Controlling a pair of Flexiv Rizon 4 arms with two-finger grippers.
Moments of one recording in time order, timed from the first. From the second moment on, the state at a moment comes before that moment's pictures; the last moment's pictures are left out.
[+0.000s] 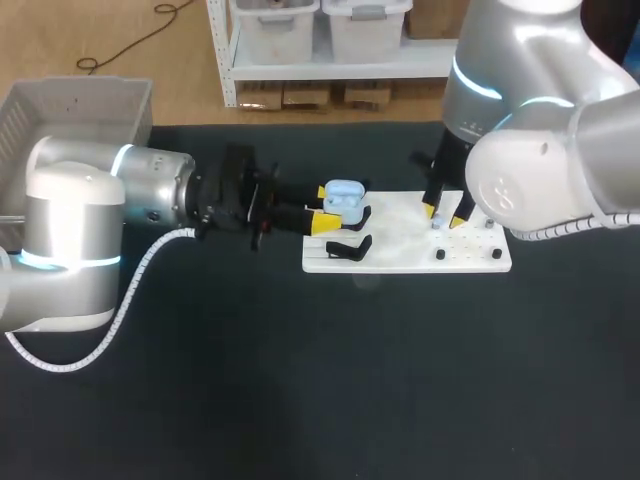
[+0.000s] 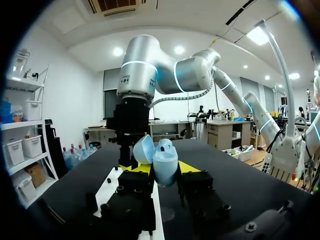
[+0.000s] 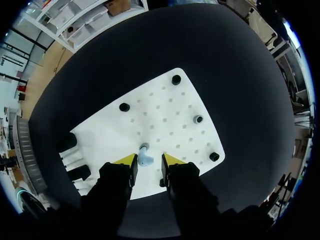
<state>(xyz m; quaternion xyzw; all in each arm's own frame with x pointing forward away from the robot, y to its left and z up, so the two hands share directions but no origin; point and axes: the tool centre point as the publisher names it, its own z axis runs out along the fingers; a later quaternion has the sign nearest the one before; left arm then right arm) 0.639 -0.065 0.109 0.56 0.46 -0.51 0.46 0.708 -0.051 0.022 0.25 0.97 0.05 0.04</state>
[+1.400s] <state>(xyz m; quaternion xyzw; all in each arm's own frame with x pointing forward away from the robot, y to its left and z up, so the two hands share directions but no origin) 0.639 -0.065 0.109 0.56 0.46 -0.51 0.46 0.715 -0.046 0.011 0.22 0.97 0.04 0.03</state>
